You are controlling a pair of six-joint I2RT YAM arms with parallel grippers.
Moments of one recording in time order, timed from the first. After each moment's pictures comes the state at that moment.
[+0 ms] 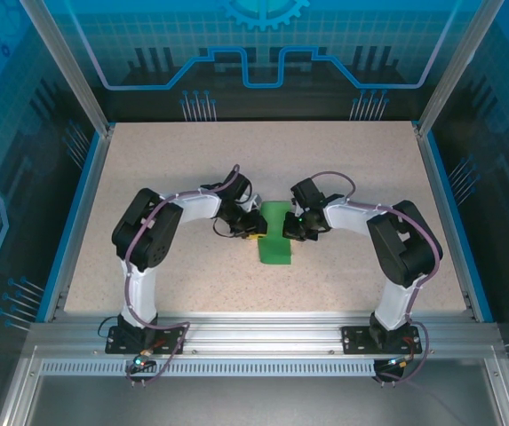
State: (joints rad) left arm -0.47 2.02 1.22 -0.42 0.60 -0.58; right arm 0.50 1.81 1.01 -0.41 -0.26 0.66
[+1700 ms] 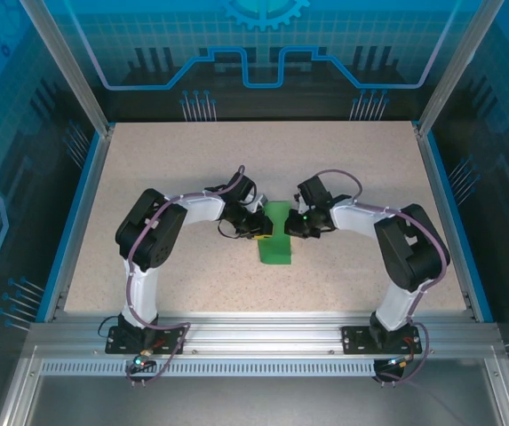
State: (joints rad) left arm -0.51 2.04 1.22 -0.34 0.64 -0.59; right arm 0.46 1.75 0.97 -0.34 -0.32 0.62
